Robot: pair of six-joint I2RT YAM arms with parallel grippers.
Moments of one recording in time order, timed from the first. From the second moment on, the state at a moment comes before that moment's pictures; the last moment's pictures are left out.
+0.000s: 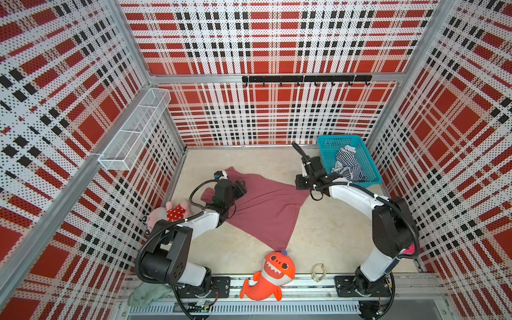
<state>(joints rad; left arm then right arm) -0.27 1.52 0.69 0.38 -0.04 -0.74 0.53 1.71 1.19 -0.36 0.00 0.39</state>
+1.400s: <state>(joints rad) -0.09 2.05 0.96 0.59 0.12 -0.85 0.40 1.99 1.35 -0.39 0.11 0.30</state>
